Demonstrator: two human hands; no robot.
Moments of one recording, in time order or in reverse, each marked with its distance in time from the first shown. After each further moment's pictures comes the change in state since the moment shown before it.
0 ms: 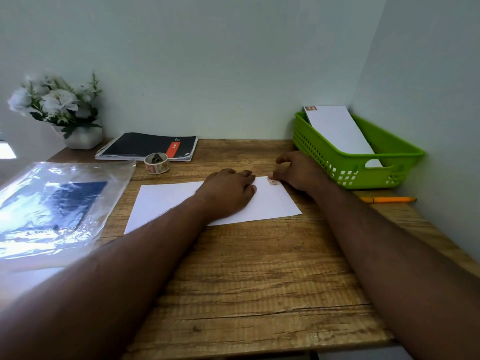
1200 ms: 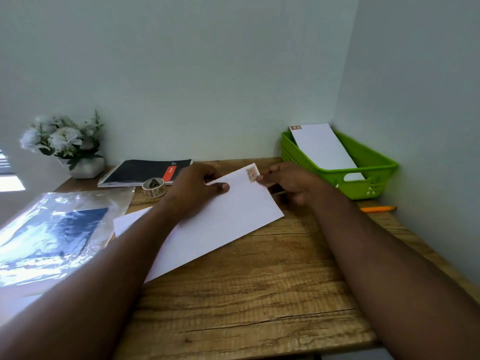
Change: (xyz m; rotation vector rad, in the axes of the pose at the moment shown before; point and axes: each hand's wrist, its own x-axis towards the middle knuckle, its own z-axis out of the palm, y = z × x) left_hand -0.019 -0.023 -0.044 -0.463 0.410 -0.116; right_hand -0.017 -0.018 -0.033 0.691 -0.314 0.094
